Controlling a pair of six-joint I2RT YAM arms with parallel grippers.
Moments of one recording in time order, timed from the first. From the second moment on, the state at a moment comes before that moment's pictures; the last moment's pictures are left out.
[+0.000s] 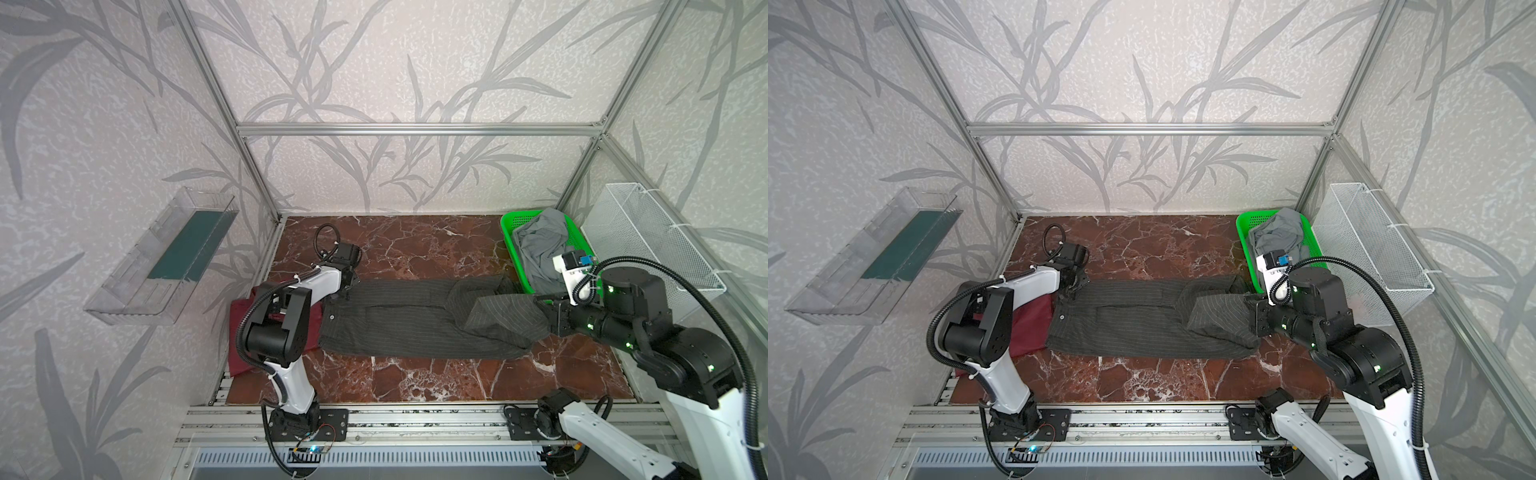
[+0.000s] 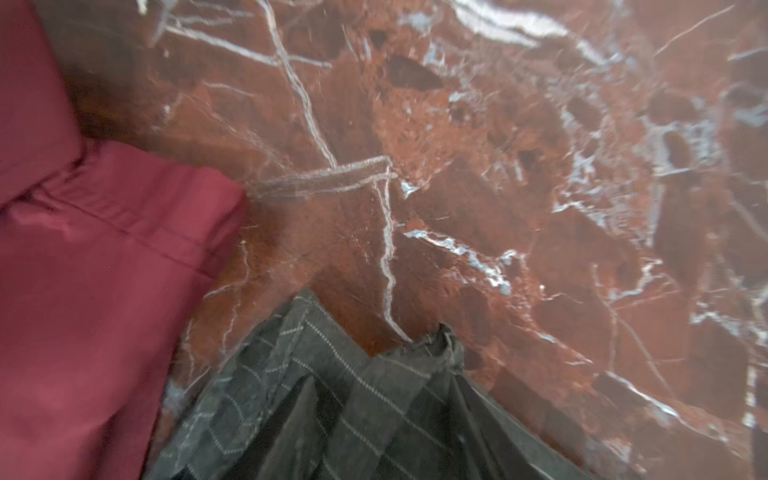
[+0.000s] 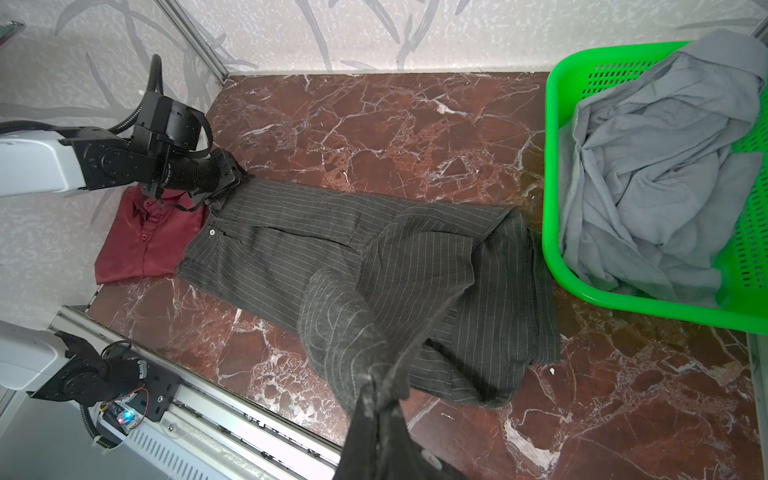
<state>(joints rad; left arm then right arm) -0.20 1.81 1.08 -0.40 -0.32 -0.84 0.40 0.82 1.44 -1.29 -0.10 0.24</state>
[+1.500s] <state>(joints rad) 0.03 1.59 0.78 -0.12 -0.05 -1.08 0.40 0.82 1.23 -1.11 -0.17 0.32</state>
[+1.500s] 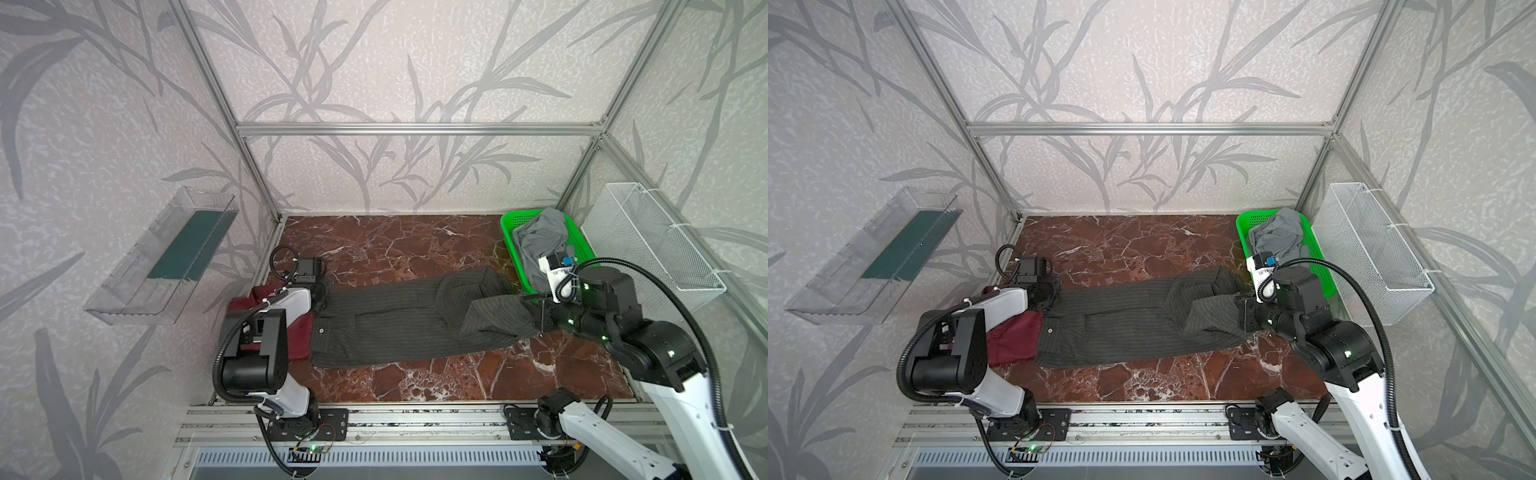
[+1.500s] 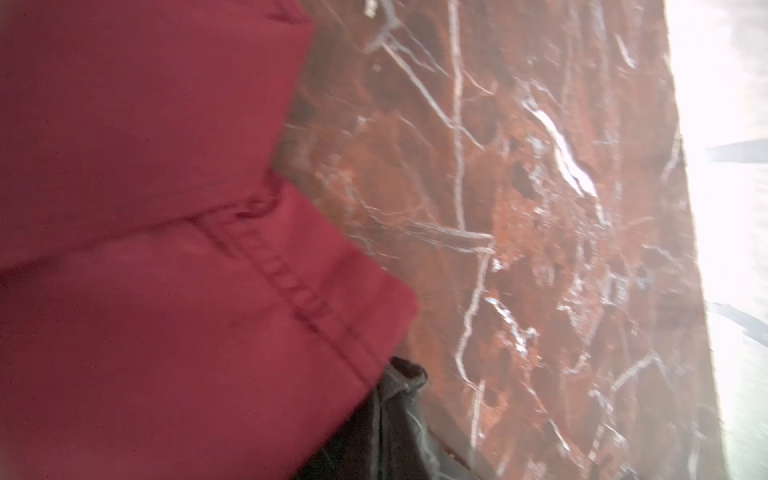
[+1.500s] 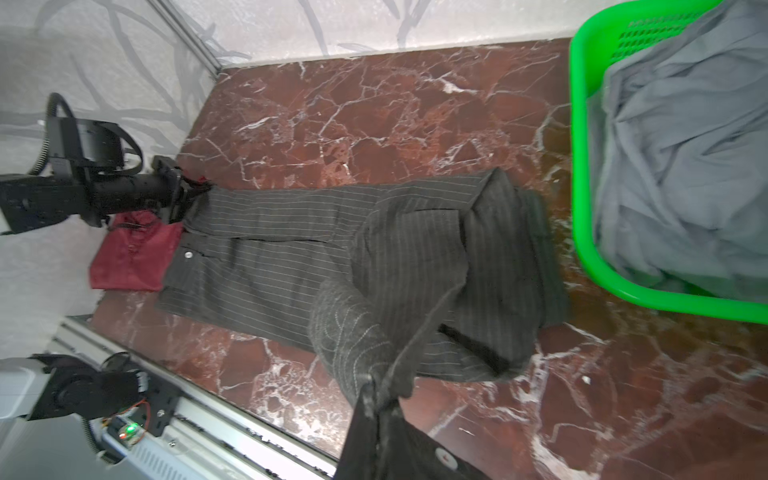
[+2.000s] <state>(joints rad) 0.03 1.58 0.78 -0.13 -0.04 -1.03 0.40 0.84 1.02 -0.96 -0.18 0.43</state>
